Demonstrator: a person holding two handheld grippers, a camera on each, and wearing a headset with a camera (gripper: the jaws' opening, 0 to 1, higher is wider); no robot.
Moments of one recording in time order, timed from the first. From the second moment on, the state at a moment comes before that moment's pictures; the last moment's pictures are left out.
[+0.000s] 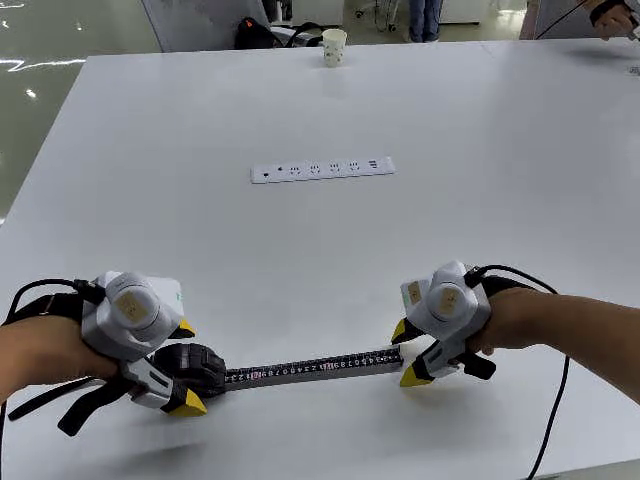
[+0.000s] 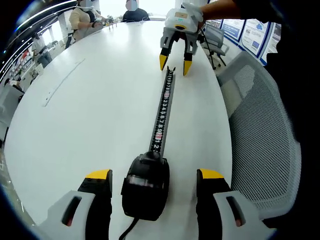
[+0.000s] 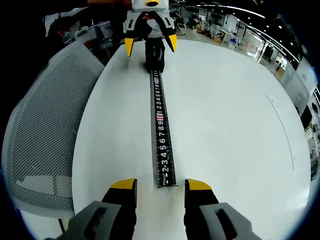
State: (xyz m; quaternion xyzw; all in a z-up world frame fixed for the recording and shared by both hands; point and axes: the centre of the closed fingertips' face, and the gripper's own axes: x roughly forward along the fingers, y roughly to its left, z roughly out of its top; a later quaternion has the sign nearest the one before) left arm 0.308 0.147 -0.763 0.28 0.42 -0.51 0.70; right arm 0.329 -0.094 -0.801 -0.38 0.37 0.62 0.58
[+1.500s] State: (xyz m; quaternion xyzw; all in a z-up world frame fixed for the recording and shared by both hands) left arm 0.308 0.146 -0.750 0.22 0.41 -0.48 0.74; right arm 0.325 -0.099 -0.799 -0.31 0.41 0.59 0.62
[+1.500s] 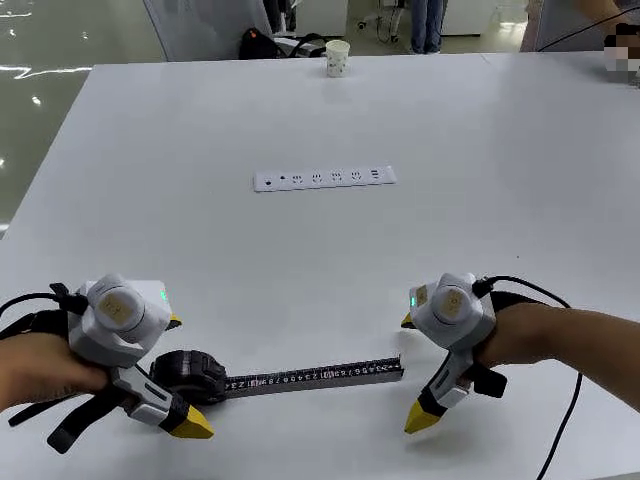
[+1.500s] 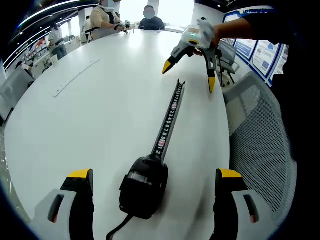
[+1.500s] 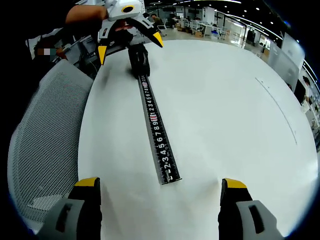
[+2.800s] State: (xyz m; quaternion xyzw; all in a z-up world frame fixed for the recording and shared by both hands) left arm 0.297 0.194 -0.740 0.10 0.33 -0.34 0.88; right arm 0.327 -0.148 -0.763 -0.18 0.31 0.48 0.80
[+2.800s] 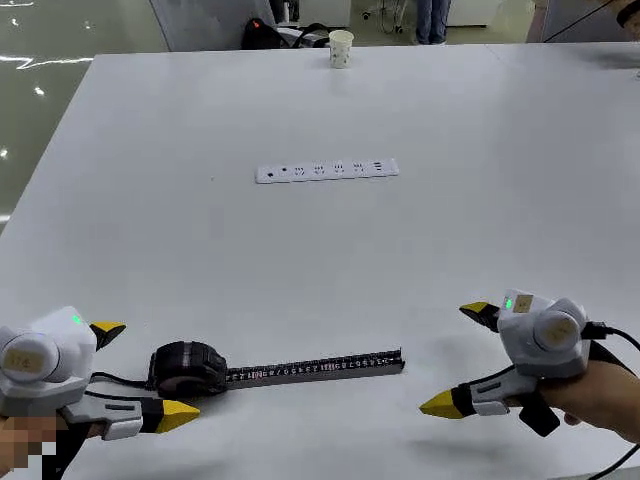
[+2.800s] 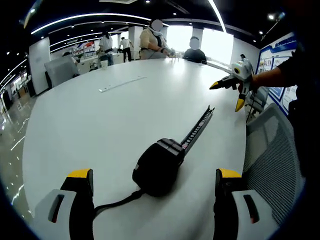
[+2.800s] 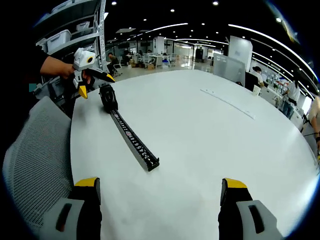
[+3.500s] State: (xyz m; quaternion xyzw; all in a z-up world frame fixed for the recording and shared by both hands) left arm 0.274 0.212 -0.741 0.06 0.31 -0.29 0.90; right arm 0.300 -0.188 -0.760 -0.16 0.32 0.45 0.82
